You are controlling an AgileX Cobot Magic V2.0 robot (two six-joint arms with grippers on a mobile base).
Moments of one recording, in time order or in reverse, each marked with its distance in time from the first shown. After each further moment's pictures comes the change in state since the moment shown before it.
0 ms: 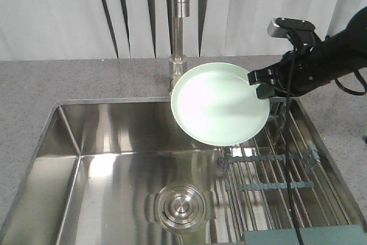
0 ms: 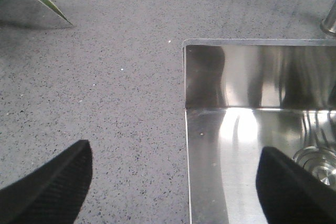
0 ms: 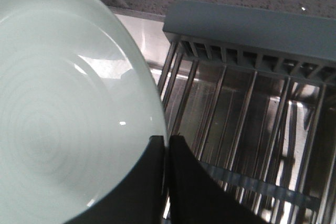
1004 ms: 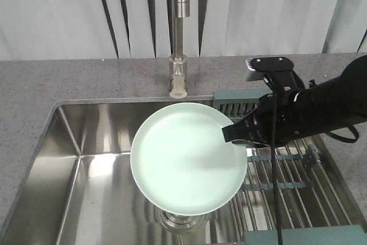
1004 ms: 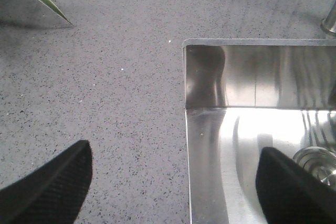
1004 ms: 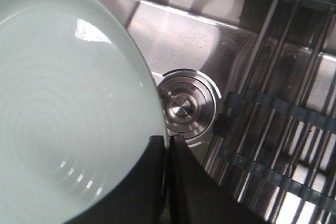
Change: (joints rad) left arm 0.000 0.000 0.000 0.000 0.000 0.000; right arm 0.232 -0.249 0.327 0.035 -0.110 0.011
